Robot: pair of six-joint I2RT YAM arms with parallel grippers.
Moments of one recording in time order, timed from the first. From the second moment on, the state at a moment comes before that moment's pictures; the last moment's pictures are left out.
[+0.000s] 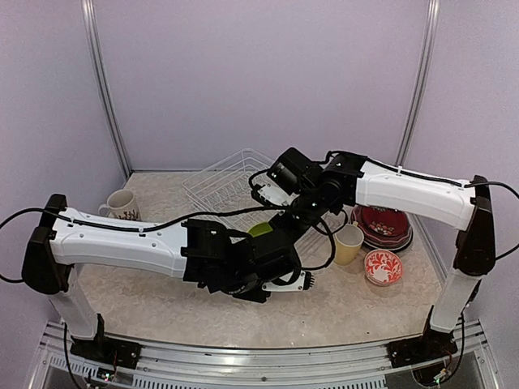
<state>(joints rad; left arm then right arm) -1.37 1.80 1.48 -0.79 -0.53 0.58 0.99 1.79 1.65 -0.90 0.06 0.13</state>
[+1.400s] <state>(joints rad) -0.77 0.96 1.15 -0.33 0.05 0.07 0.09 0.99 0.68 -0.82 -0.06 0.51</state>
